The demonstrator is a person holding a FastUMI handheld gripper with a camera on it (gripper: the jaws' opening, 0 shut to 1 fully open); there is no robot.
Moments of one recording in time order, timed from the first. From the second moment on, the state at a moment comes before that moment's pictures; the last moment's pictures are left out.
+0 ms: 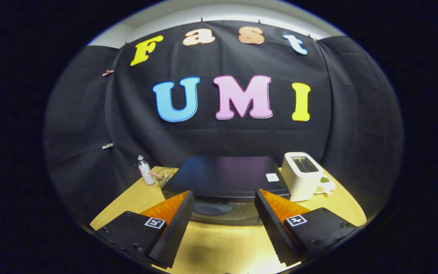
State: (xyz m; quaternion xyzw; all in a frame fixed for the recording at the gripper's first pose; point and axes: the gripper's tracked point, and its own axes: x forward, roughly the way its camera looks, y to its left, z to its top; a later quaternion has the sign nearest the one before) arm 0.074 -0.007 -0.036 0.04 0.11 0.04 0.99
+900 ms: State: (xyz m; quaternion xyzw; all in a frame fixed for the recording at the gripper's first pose) arm 0.057 -0.105 0.064 0.06 0.03 -0.03 1.00
